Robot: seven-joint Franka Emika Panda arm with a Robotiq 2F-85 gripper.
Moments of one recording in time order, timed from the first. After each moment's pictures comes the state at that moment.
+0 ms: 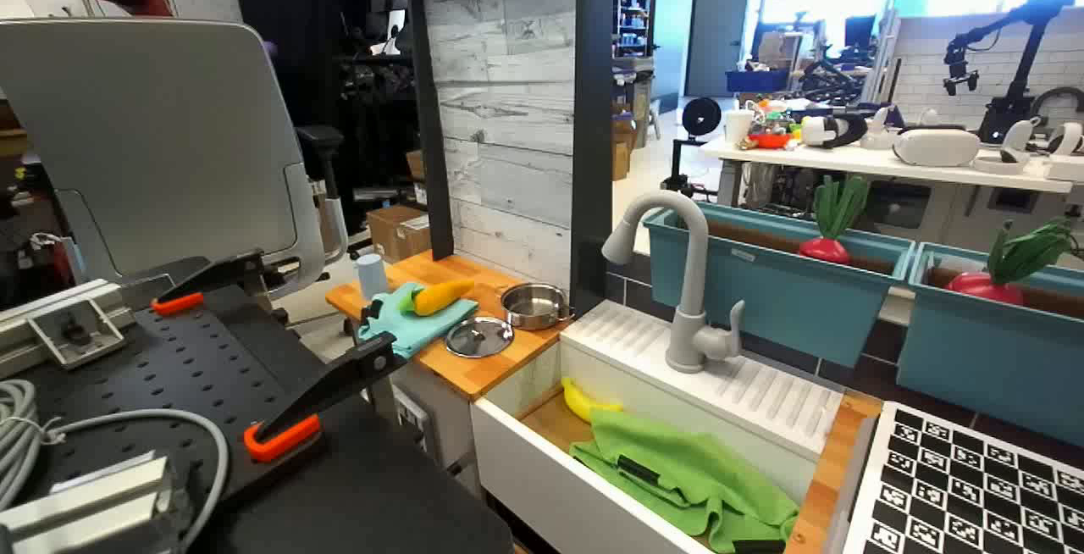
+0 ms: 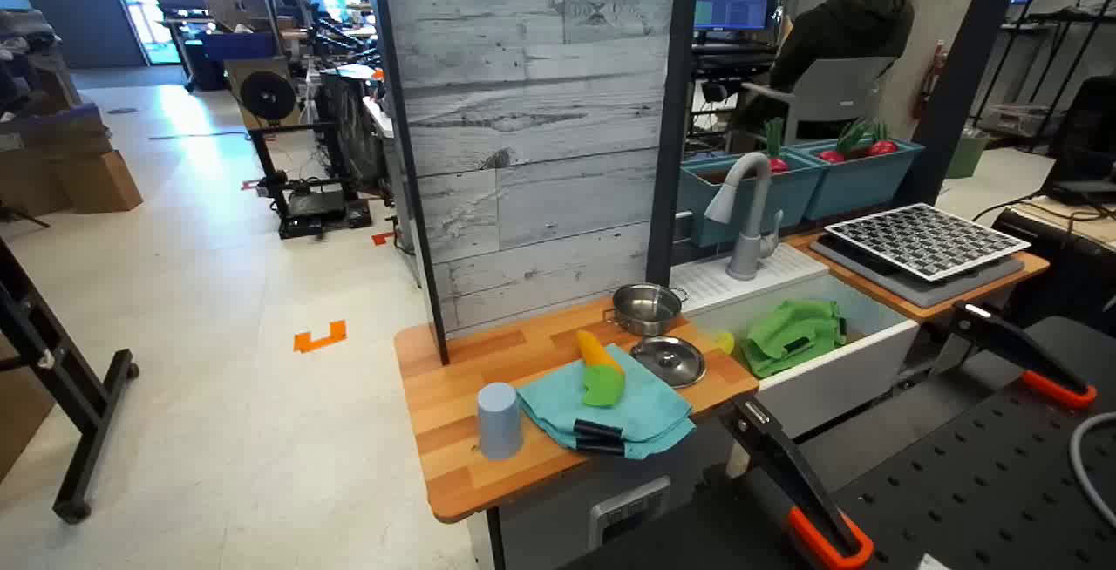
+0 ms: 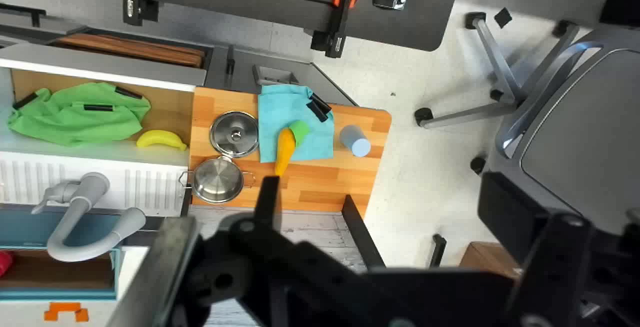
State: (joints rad) arm 0.13 -0.65 -0.06 -2.47 0.15 1.87 -0.21
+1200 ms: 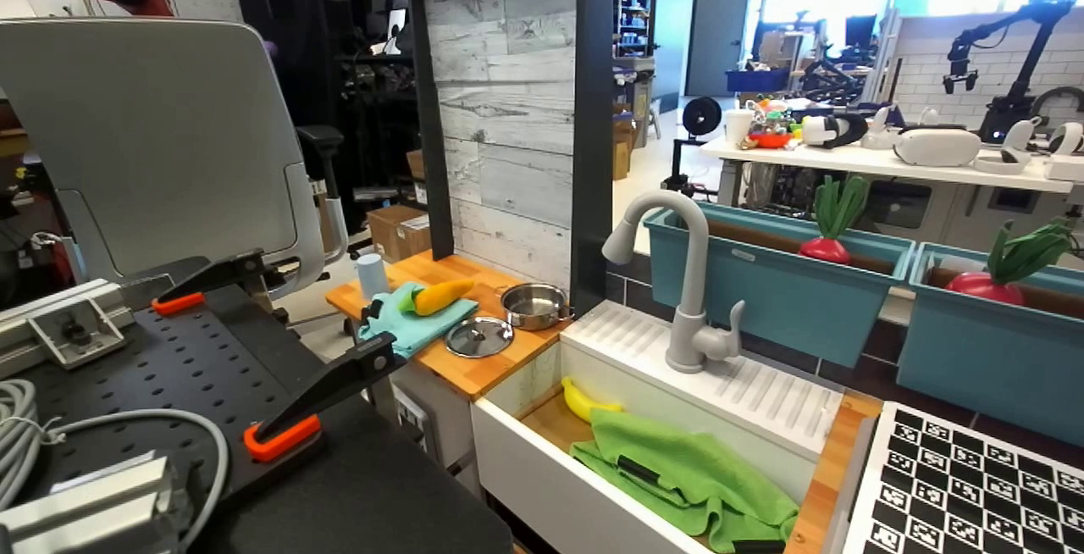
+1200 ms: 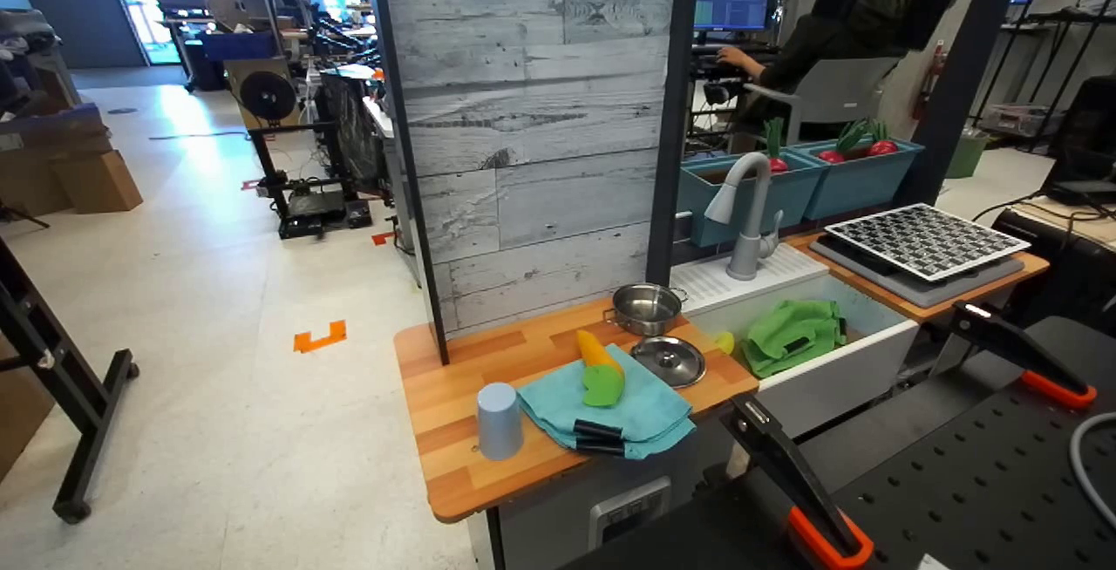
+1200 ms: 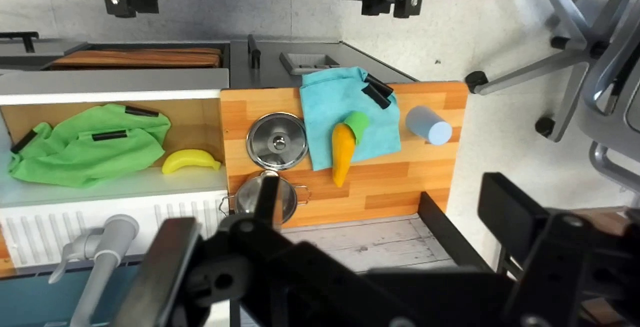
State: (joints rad) arm 0.10 -0.33 -0.11 -2.63 0.21 2.36 -0.22
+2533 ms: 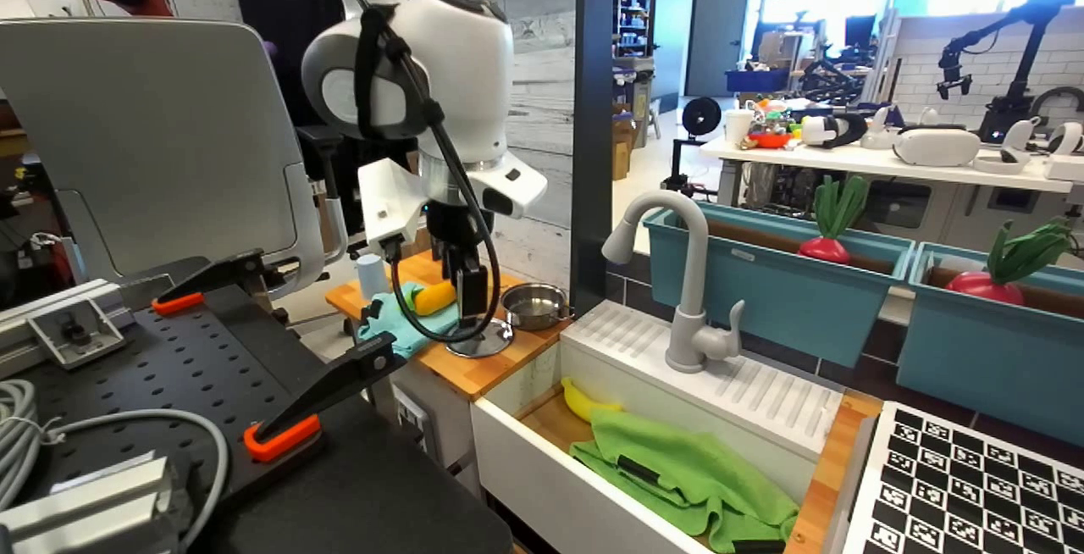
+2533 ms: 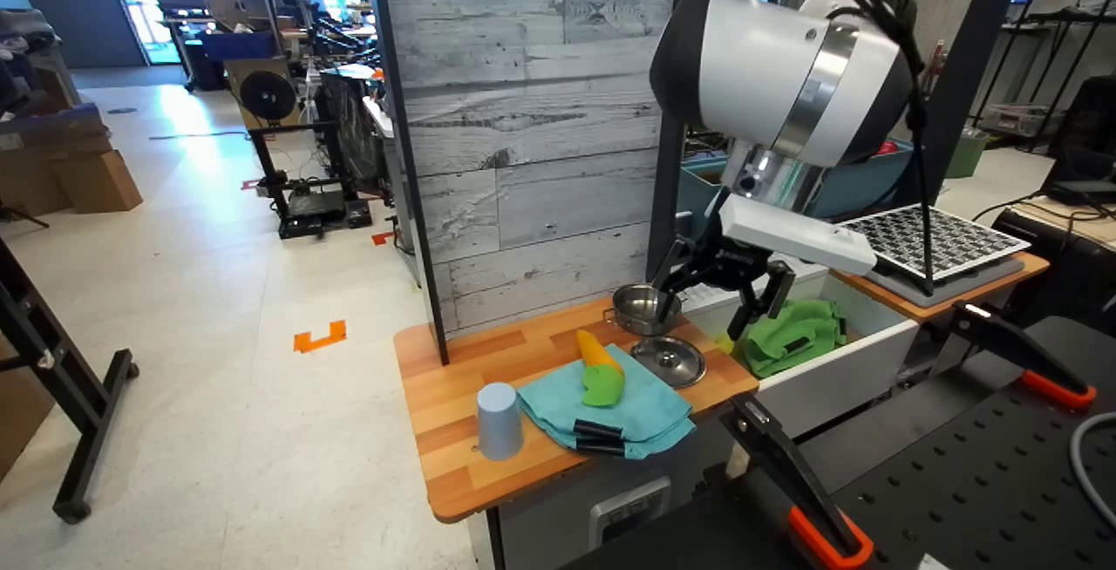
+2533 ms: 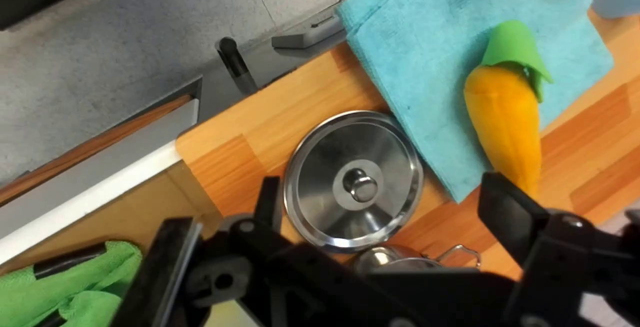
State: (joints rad) arm 0.04 0.74 0.01 -2.12 0.87 2.81 -0.38
